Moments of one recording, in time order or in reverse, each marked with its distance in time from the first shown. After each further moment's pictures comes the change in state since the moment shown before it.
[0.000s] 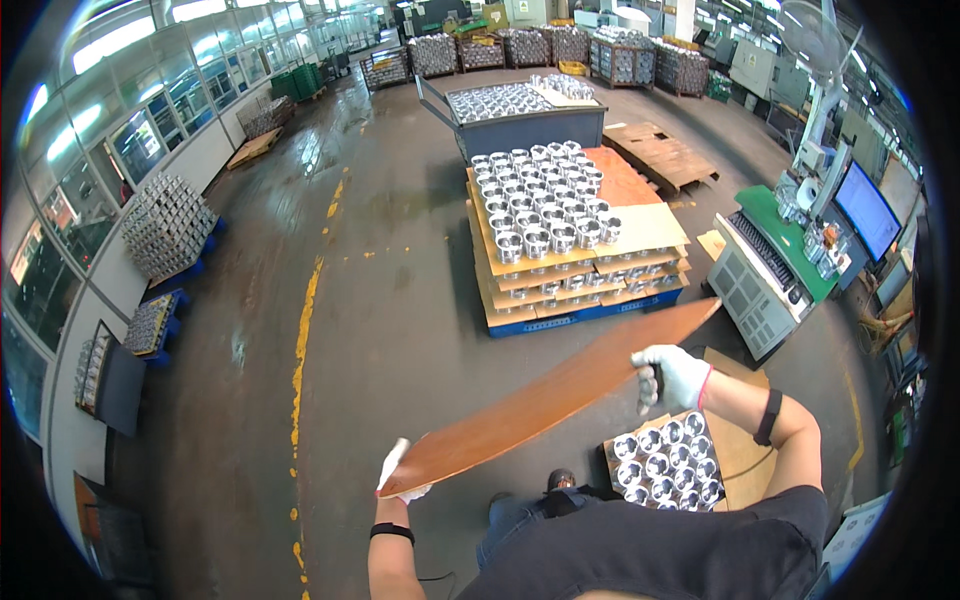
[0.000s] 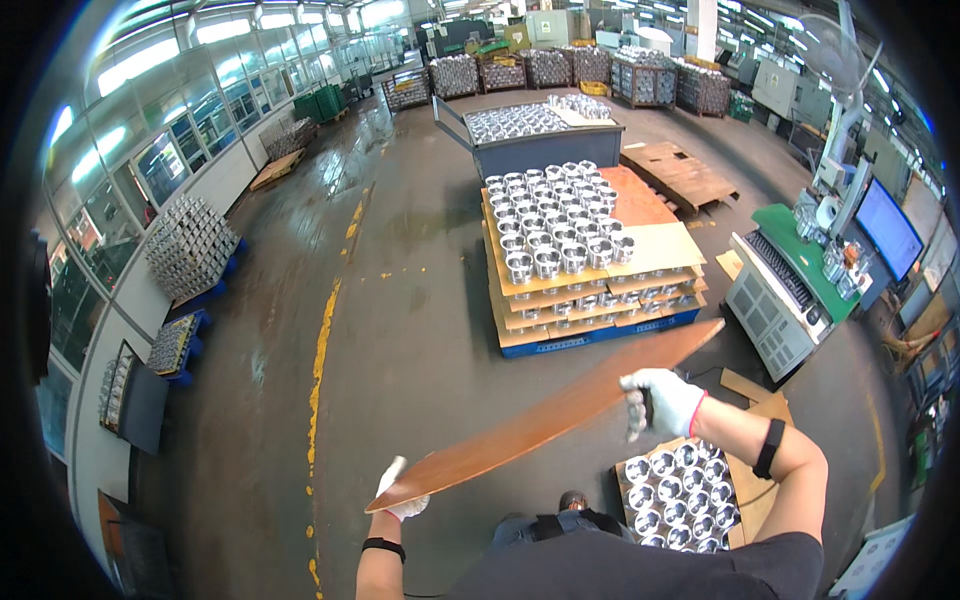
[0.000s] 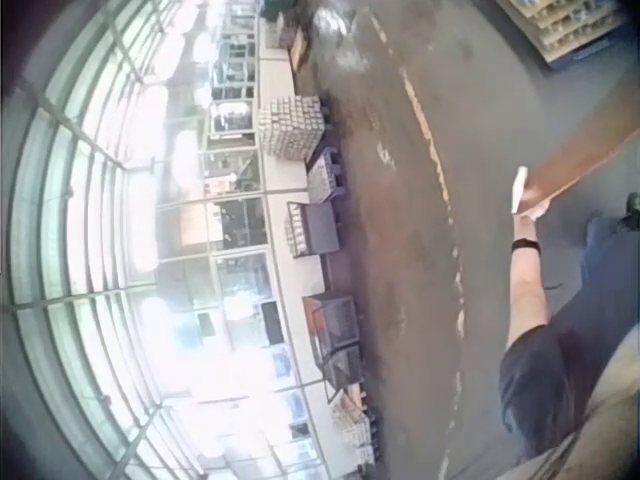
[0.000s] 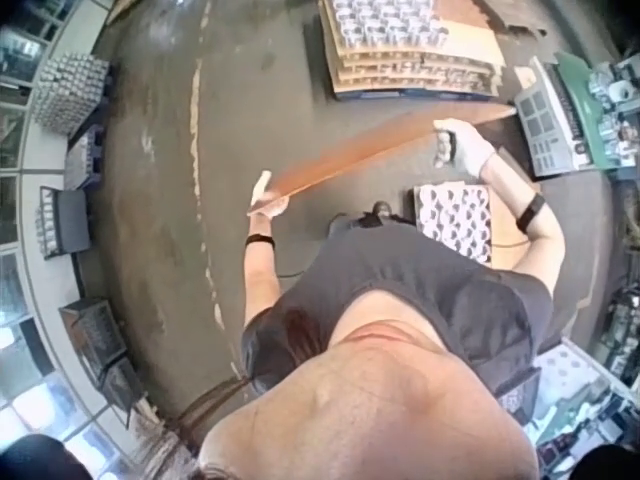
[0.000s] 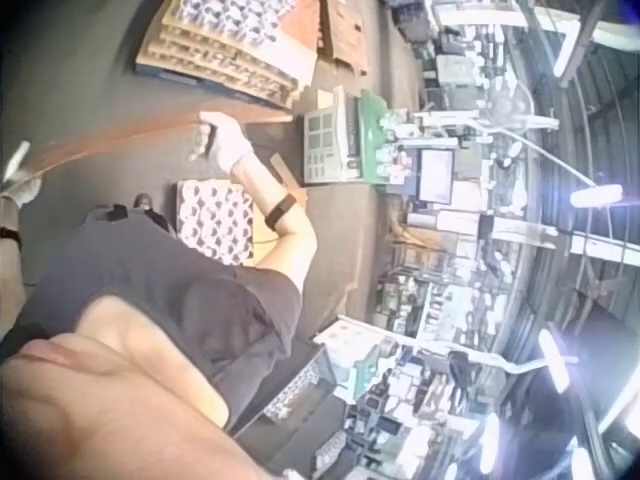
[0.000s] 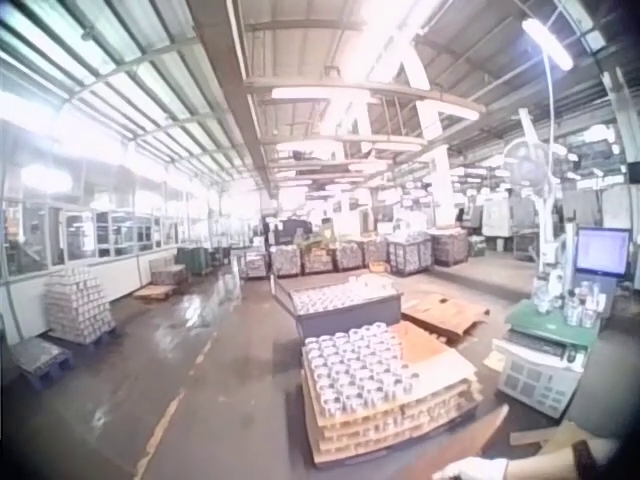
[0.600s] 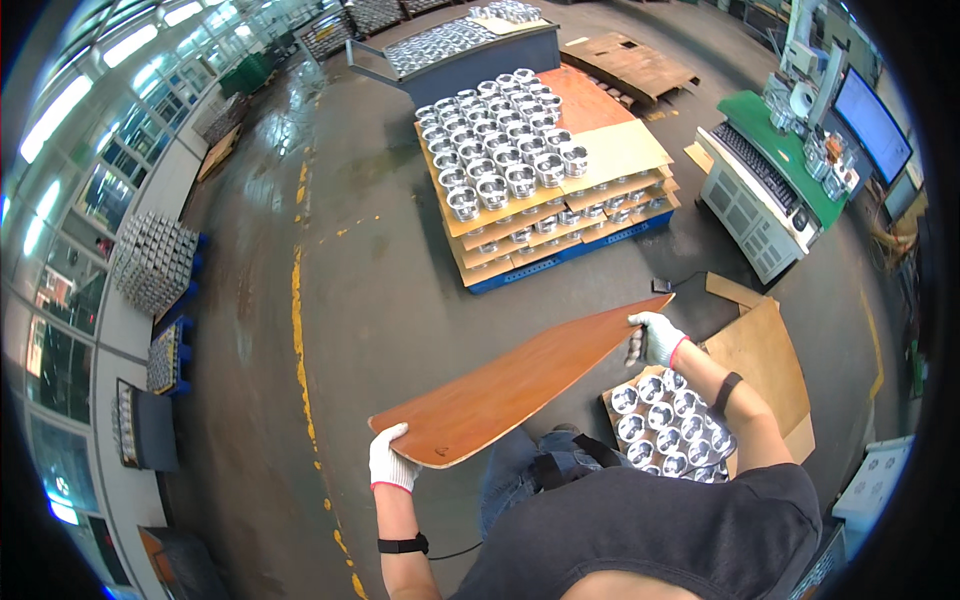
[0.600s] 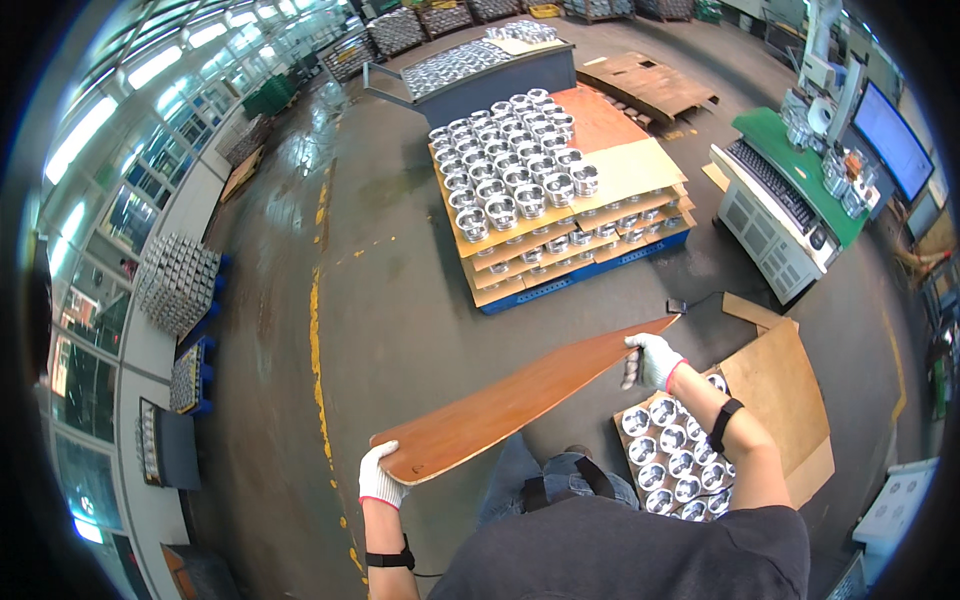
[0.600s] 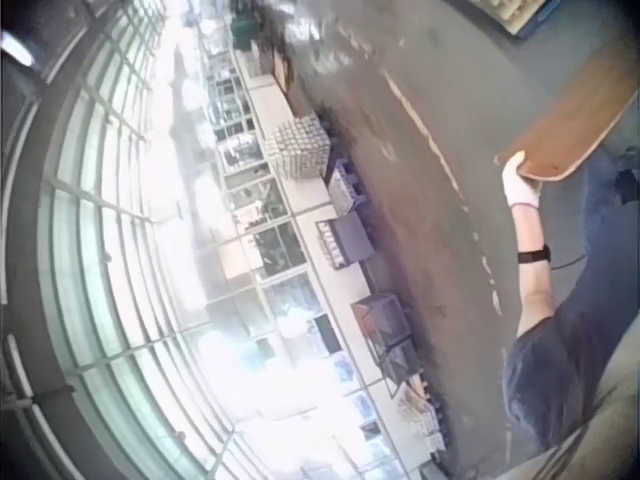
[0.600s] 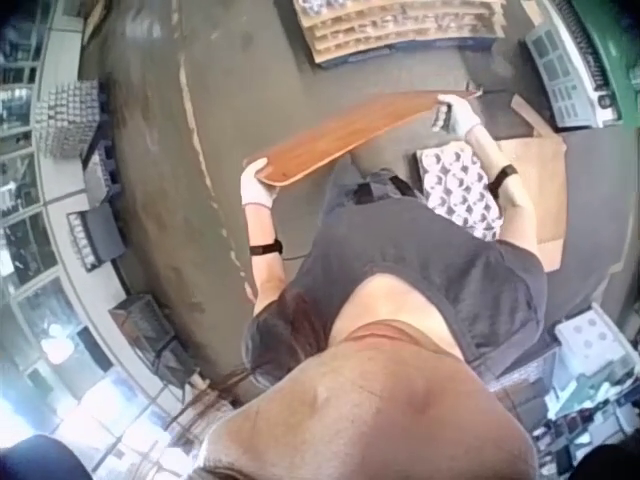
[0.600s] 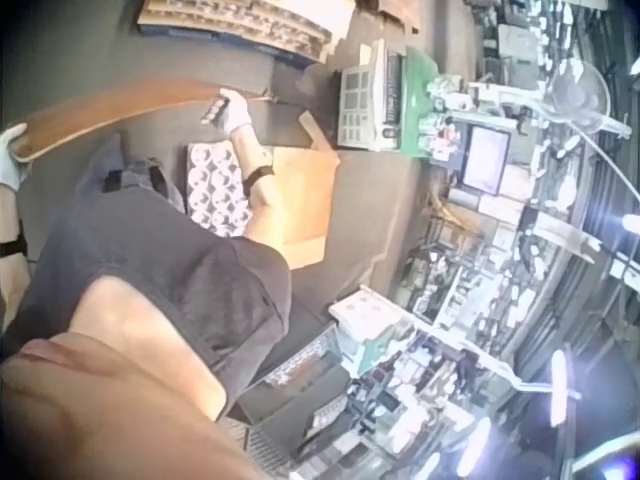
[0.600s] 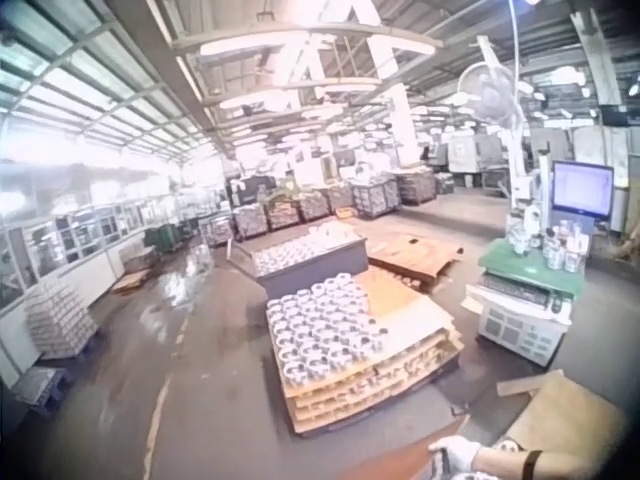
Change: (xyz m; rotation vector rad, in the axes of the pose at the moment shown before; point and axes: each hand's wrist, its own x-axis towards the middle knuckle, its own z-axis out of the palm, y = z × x) left_hand 0.013 -0.086 0.175 0.408 0.289 0.399; right_hand 0.135 0.008 -0.222 0.305 0.223 -0.037
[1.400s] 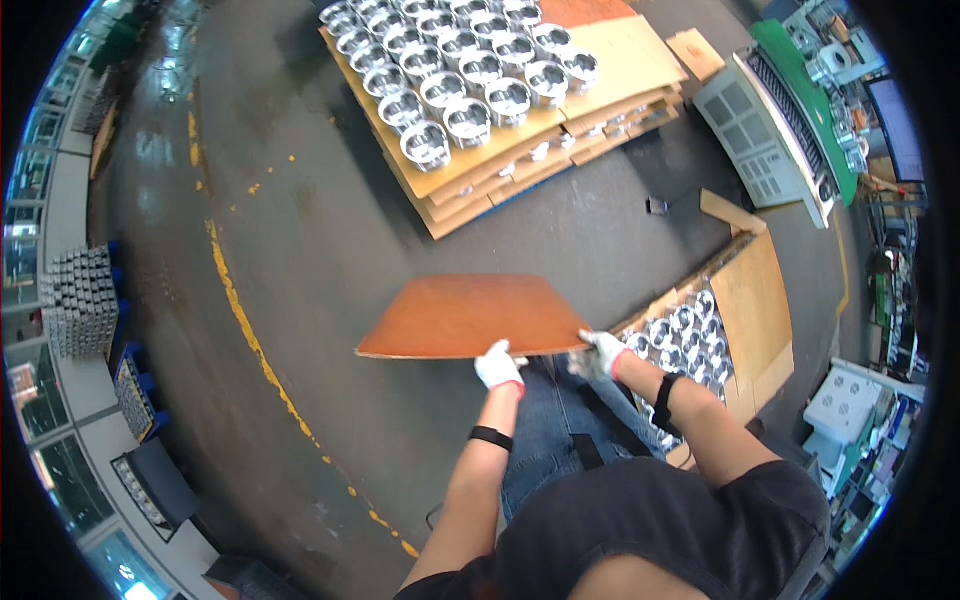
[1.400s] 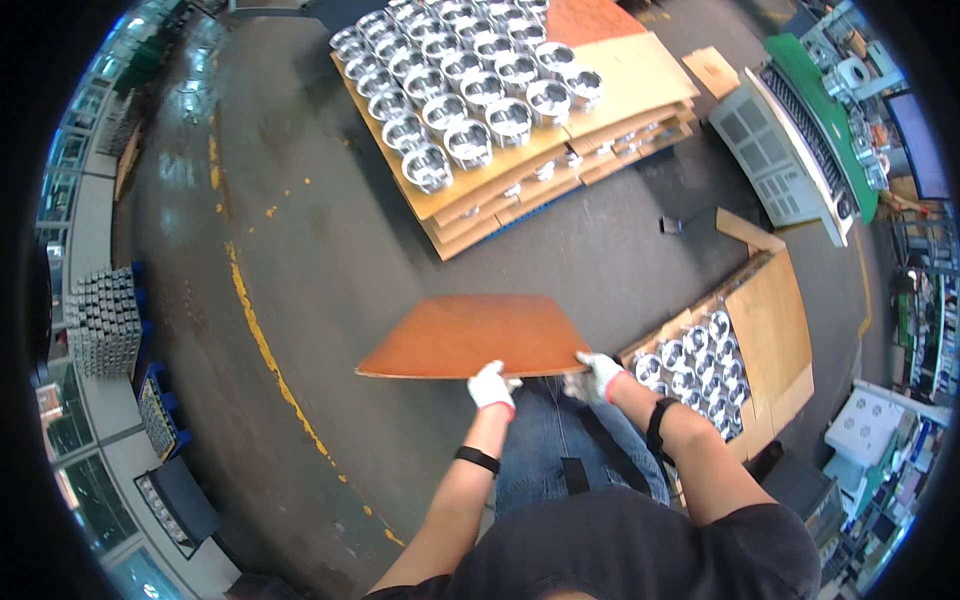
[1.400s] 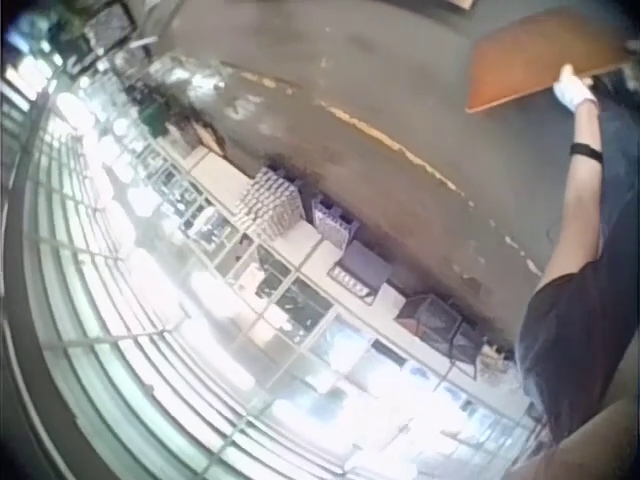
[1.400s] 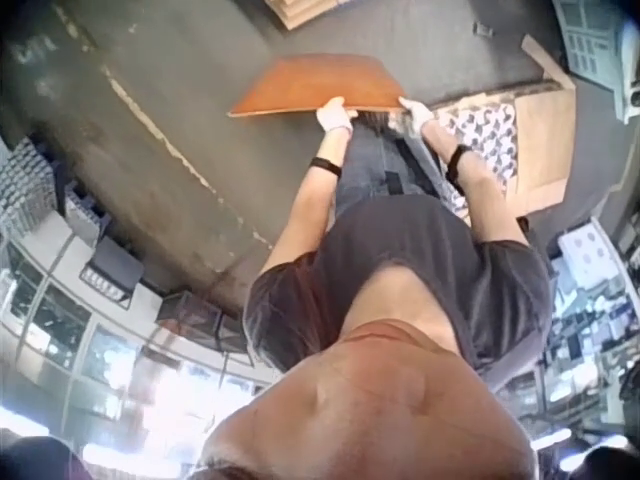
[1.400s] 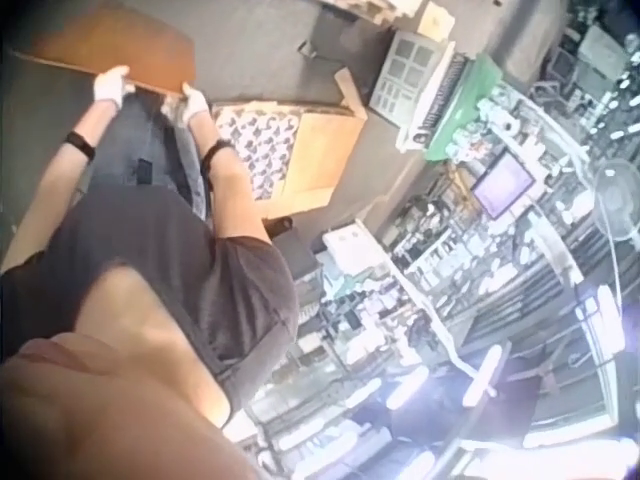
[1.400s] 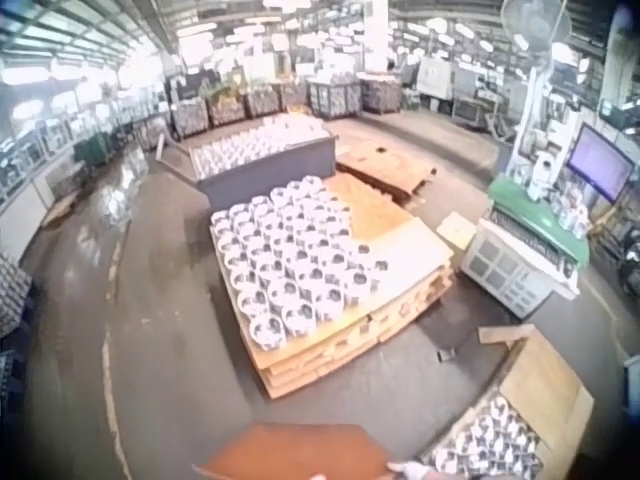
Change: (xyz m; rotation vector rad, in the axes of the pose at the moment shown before) left_hand 0.394 -0.111 0.135 0.174 0.211 -0.175; right_hand 0.265 0.066 0.120 0.468 0.237 0.501
